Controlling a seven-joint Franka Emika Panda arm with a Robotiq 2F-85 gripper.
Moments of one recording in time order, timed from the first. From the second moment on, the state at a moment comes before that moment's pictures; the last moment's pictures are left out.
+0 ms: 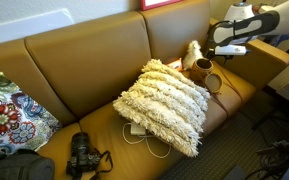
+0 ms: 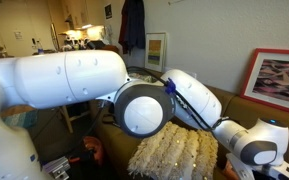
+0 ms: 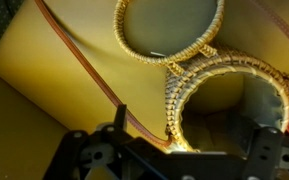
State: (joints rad) arm -0.38 1.48 -0.19 -0.80 0.06 2.30 0.31
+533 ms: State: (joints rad) arm -0.38 1.48 -0.20 -0.84 0.05 2.32 0.31
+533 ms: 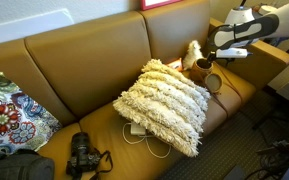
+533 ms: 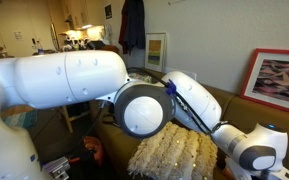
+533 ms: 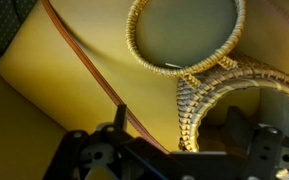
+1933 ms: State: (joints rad) arm -0.38 1.48 -0.21 -0.84 0.05 2.35 0.38
